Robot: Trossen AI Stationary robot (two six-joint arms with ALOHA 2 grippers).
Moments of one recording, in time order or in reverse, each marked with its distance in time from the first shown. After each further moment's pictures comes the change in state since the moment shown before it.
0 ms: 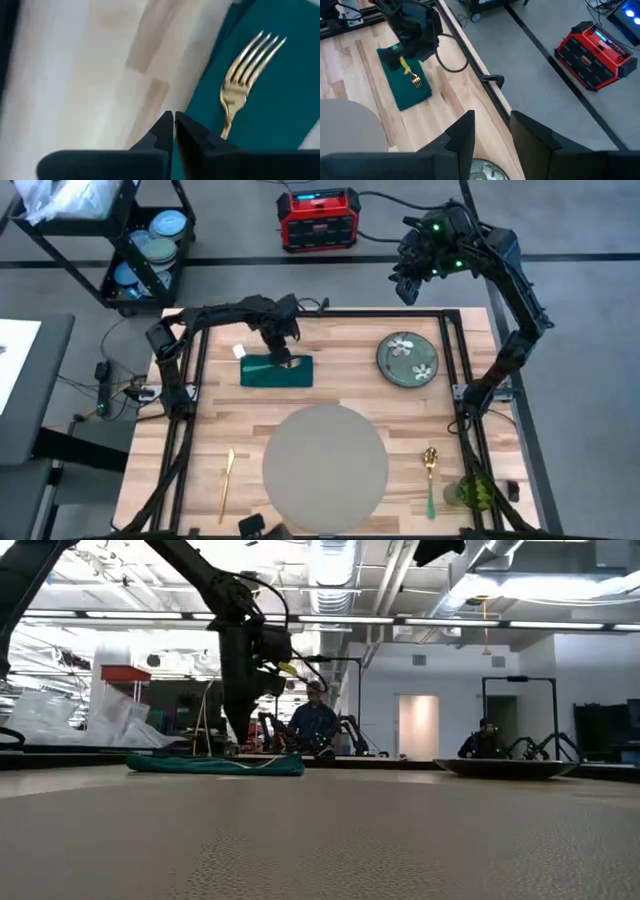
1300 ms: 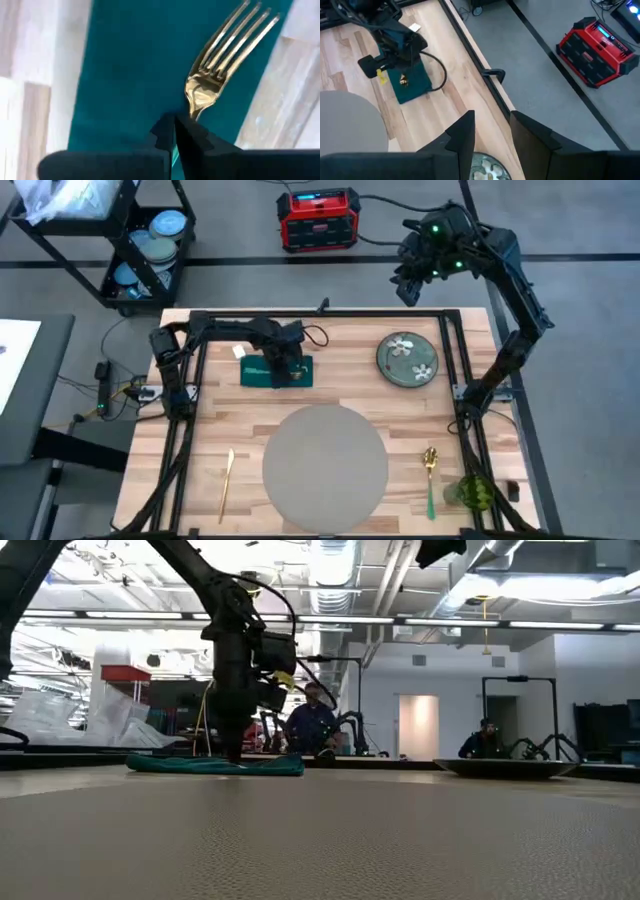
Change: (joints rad) left arm -0.158 0.002 -0.134 0.084 0.071 -0.033; right arm -0.002 0.000 0.000 -0.023 0.000 -0.021
